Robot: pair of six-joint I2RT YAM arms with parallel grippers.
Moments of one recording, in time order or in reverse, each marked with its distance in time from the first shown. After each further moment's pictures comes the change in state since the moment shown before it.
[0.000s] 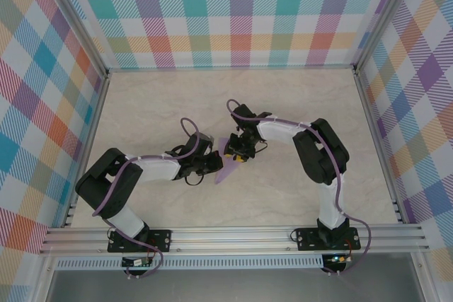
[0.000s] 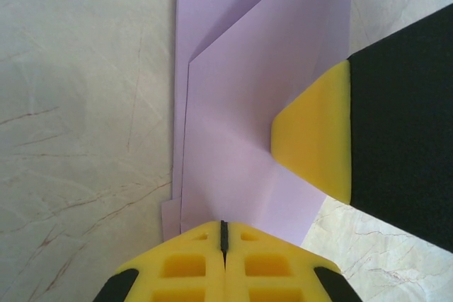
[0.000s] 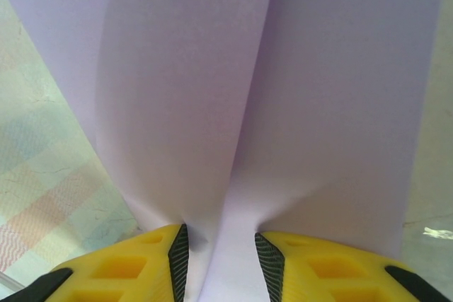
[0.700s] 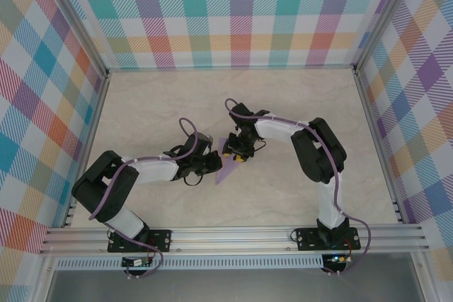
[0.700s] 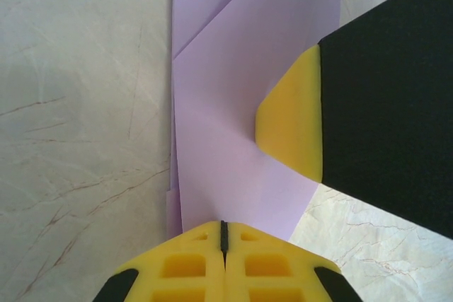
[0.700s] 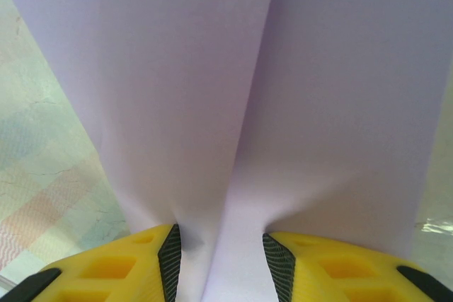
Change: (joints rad) left arm 0.000 -0.035 -0.007 -0.023 0.000 -0.001; right arm 0.006 0.029 0.044 -0.052 0.004 -0.005
